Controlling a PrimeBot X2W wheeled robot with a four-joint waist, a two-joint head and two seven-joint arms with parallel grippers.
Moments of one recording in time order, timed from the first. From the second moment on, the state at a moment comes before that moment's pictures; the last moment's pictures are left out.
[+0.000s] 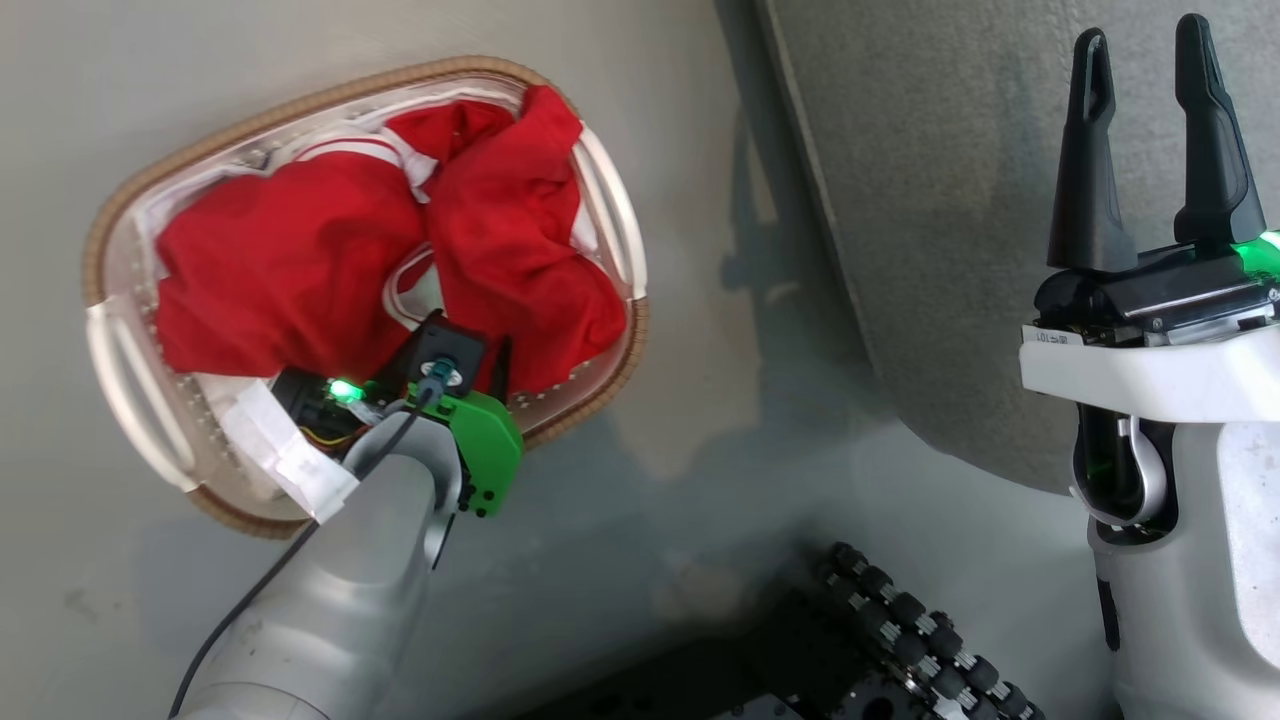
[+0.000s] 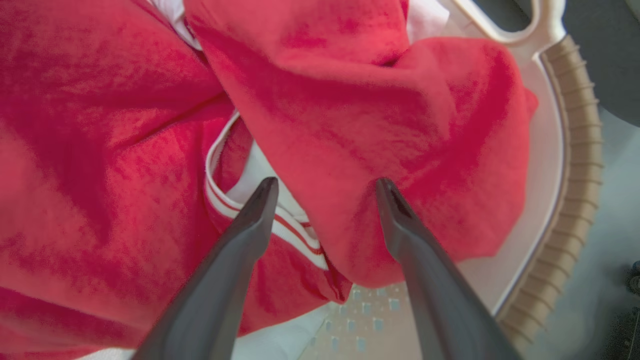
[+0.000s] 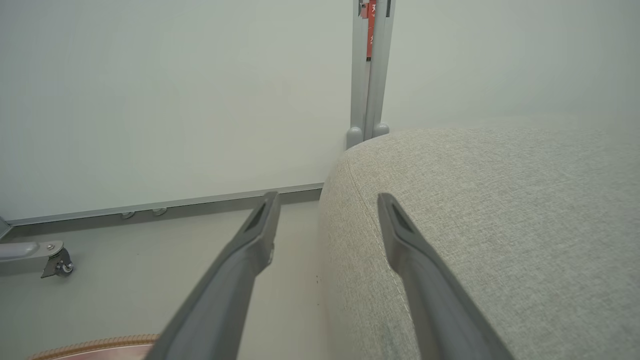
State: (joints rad) left arm -0.78 0.05 -0.61 1.12 -0.21 0.00 -0.21; right arm -0.43 -0.05 0.02 -0.19 0.30 0.13 -0.26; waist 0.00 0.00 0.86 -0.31
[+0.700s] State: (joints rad) left arm -0.76 0.05 -0.58 1.16 -0.33 -0.01 -0.26; right arm -0.42 -0.05 0.02 -0.14 0.30 0.13 -0.26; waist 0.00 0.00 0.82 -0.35
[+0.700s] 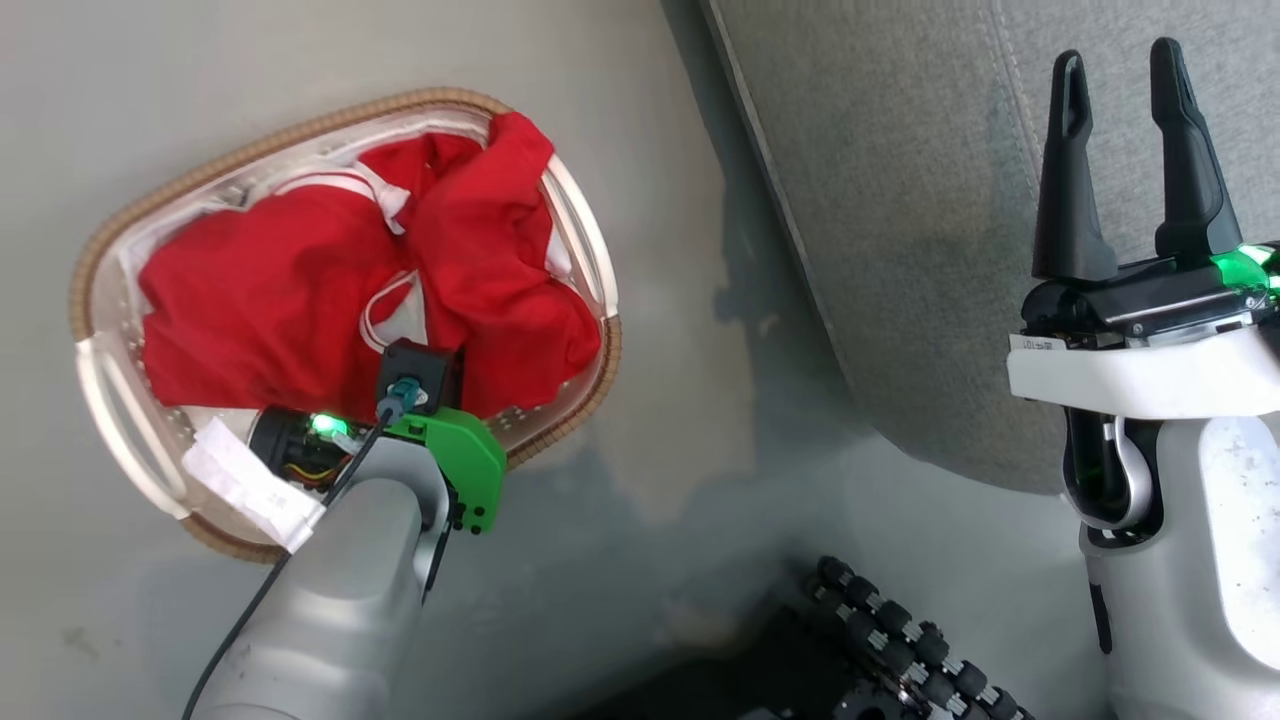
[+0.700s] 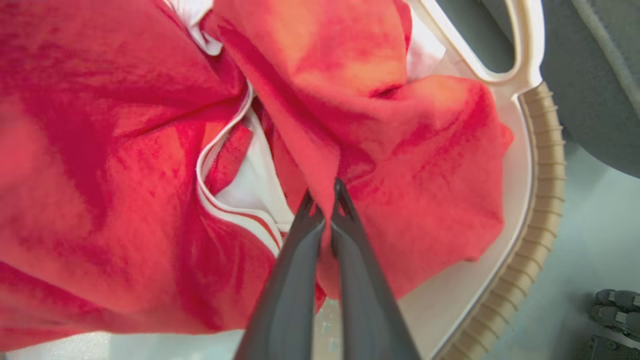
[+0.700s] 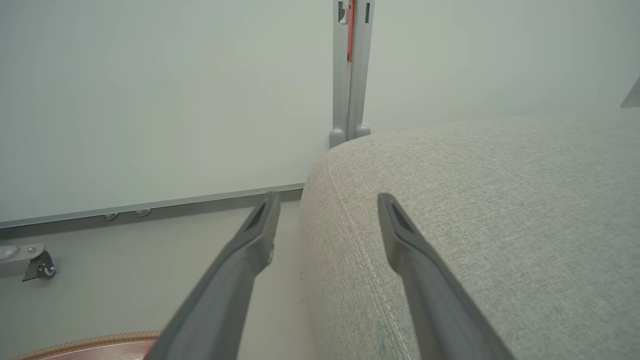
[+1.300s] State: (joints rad) left arm -0.46 0.11 -0.47 0.67 -0.30 -0.03 -0.26; right arm -0.24 -0.05 -0.02 -0.02 0.17 0.13 -0.26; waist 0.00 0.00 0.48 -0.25
